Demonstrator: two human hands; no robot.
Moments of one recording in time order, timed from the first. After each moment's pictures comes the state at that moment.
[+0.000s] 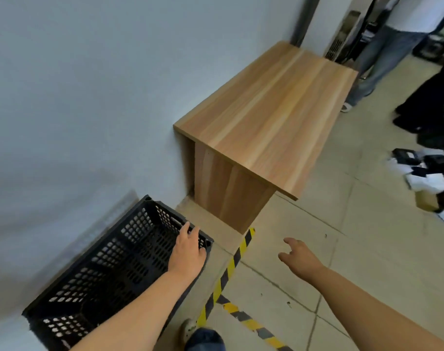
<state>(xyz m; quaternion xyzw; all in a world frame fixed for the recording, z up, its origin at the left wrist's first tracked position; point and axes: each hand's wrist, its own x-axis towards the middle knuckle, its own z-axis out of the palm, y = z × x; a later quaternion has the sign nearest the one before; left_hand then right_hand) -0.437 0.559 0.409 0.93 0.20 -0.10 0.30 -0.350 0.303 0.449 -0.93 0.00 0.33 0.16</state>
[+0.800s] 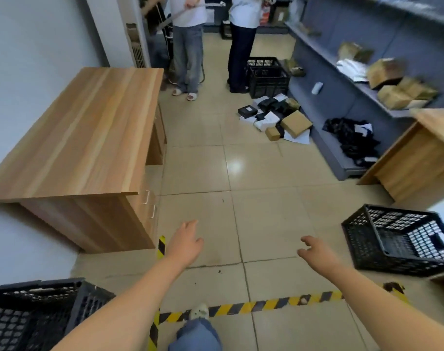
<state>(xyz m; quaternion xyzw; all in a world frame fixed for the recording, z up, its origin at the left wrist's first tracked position) -0.441 0.179 0.471 0.93 -0.12 -0.22 0.26 -0.577 -0.116 0.497 -0.86 0.35 0.18 0.34</state>
